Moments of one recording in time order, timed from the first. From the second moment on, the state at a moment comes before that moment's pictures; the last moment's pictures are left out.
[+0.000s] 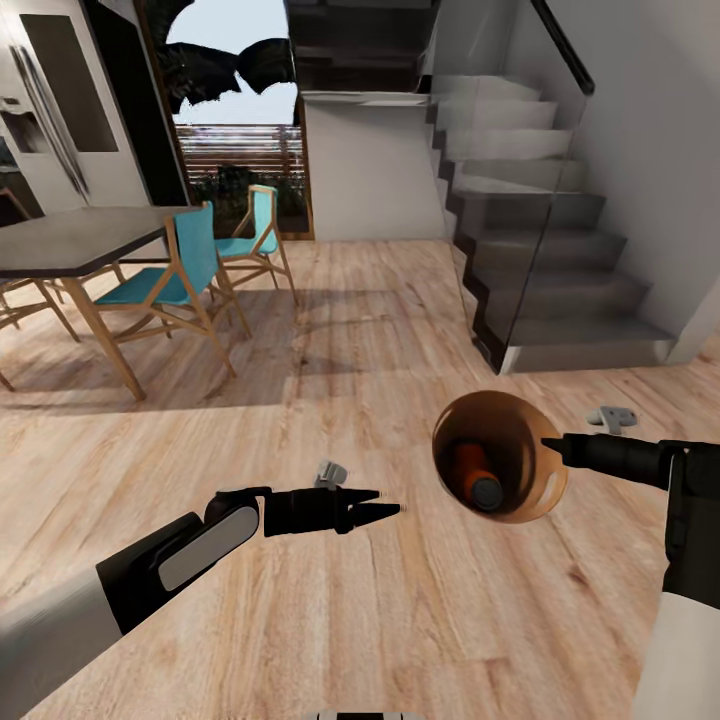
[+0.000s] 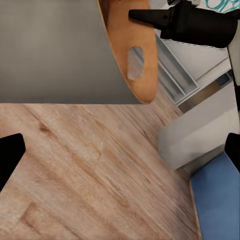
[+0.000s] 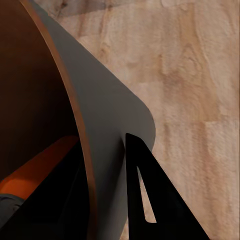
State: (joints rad) left arm -0.83 0.33 -1.00 -1.25 1.26 0.38 -0.52; right arm -0.69 -0.13 -0.51 -1.58 0.67 1.04 1.20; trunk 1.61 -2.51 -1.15
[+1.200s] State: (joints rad) left arm -0.83 0.32 -1.08 -1.21 1.26 0.37 -0.52; right arm -0.52 -0.10 -0.52 -1.58 0.65 1.04 1.29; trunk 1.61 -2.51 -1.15
